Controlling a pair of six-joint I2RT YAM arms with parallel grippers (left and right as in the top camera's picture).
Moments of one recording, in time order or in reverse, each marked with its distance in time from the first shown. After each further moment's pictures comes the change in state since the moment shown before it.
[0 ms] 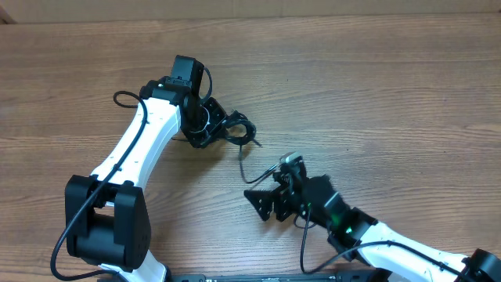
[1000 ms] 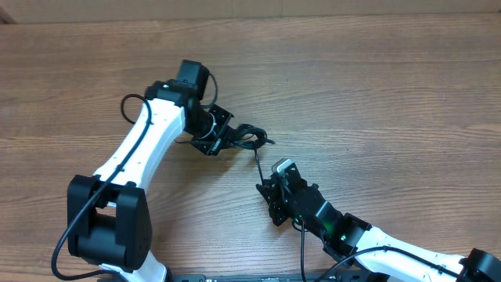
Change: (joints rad) left arm -0.009 0.000 -0.001 -0.077 0.129 -0.260; right arm 0.090 0.000 0.005 -0.031 0.194 -0.142
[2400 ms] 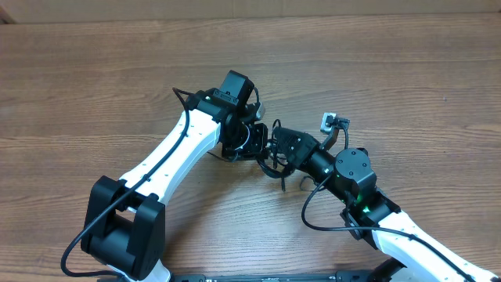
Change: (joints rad) left arm -0.235 0.000 0.000 0.038 -0.024 0.741; right arm -0.348 -0.084 0.136 0.146 -0.231 0.808
